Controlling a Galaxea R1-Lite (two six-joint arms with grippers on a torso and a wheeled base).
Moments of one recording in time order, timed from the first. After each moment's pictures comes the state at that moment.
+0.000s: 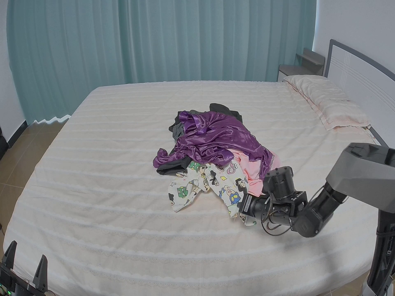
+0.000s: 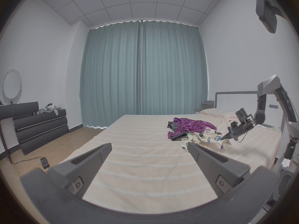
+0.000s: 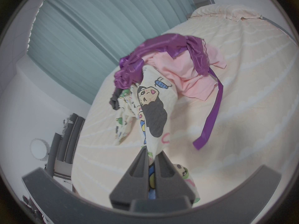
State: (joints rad) left arm 0.00 0.02 -0.02 0.00 0.05 0.00; right arm 0.55 2.19 -0.74 -0.88 0.01 0.73
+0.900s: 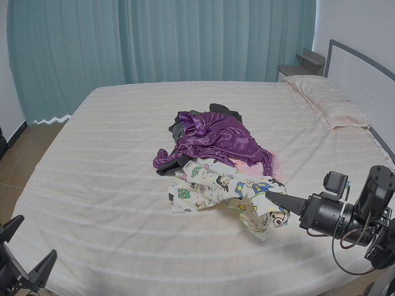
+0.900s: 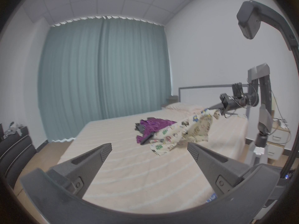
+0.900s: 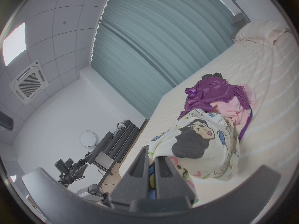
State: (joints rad) left arm -0.05 0.45 -0.21 -0.15 -0.34 0.14; right arm 0.65 1.57 -0.25 -1.26 0.19 0.70
